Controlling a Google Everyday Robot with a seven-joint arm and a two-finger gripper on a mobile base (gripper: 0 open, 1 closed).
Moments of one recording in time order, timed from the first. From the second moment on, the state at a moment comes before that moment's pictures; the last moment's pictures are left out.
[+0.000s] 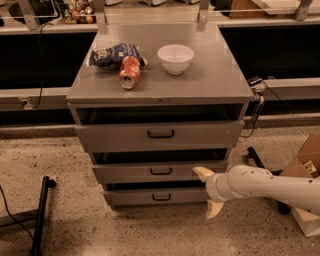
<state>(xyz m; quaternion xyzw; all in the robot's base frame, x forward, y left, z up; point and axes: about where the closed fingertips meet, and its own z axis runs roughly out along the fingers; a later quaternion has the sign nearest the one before) 0.542 -0.169 0.470 -0.77 0.57 -0.03 0.27</state>
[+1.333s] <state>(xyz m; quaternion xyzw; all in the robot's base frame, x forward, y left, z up) 0.603 -0.203 0.461 -0.76 0.60 0.02 0.25</state>
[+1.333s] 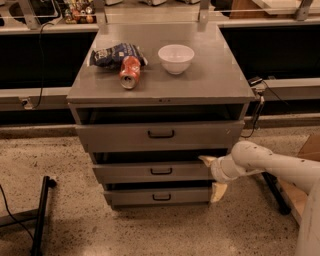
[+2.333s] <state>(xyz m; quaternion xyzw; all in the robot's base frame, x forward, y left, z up) 0.631 -0.205 0.439 -0.76 0.60 0.03 0.26</state>
